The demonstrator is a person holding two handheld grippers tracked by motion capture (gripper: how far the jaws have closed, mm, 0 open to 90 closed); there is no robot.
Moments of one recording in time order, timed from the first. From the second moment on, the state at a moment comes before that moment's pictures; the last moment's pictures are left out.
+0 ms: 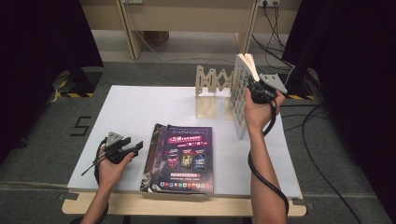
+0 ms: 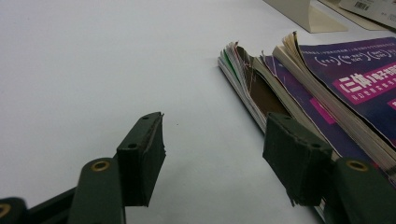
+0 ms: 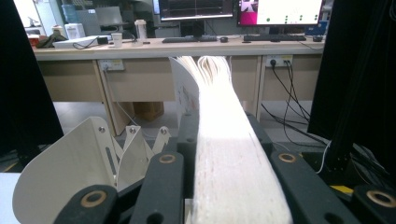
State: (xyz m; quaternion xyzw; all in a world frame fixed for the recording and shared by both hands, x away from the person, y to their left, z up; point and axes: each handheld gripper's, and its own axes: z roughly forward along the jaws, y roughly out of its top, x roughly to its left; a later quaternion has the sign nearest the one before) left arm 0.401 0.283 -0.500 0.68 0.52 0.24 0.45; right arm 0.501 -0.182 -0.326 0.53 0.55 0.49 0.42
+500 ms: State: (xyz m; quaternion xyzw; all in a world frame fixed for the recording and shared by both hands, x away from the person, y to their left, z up) left arm 0.401 0.283 -0.500 0.68 0.52 0.24 0.45; right arm 0.522 -0.177 -0.317 0.52 0.54 0.49 0.43
